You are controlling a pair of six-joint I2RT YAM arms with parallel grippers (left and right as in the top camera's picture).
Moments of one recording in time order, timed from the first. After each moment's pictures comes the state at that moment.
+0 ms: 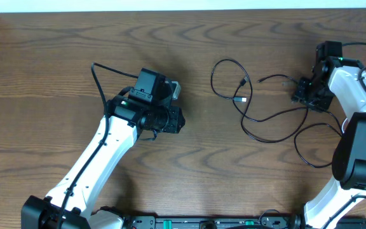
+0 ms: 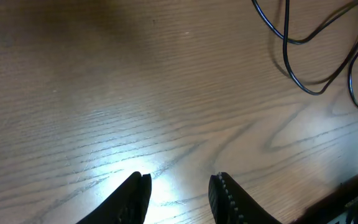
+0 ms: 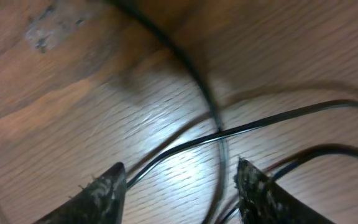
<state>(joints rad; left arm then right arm) -0.38 1.44 1.09 -0.84 0.34 -0.26 -0.13 1.93 1.37 -0.90 0.02 0.39</state>
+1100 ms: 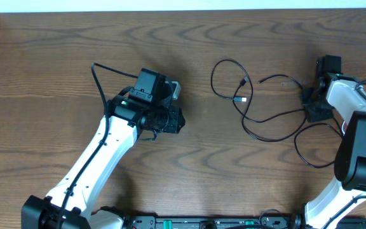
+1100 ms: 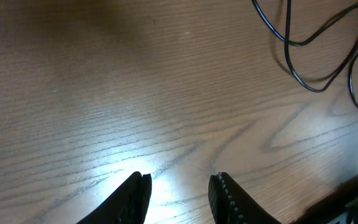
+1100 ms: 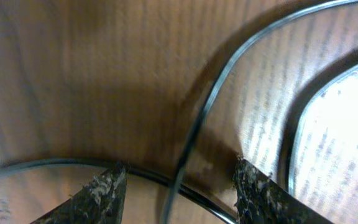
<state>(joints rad) -0.38 1.44 1.09 -0.84 0.34 -0.26 -0.16 1.92 1.19 -0.65 0.15 1.26</state>
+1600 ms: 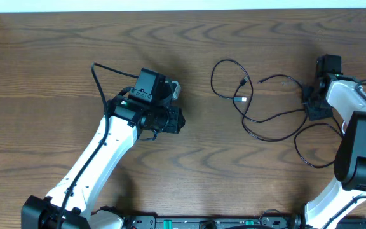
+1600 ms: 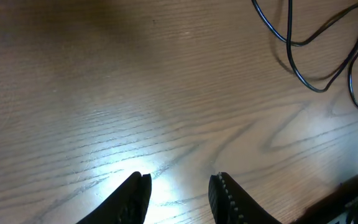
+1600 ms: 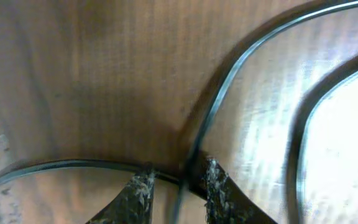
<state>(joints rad) -0.38 1.44 1.09 -0.84 0.34 -0.26 -0.16 1.92 1.18 -0.65 0.16 1.28</state>
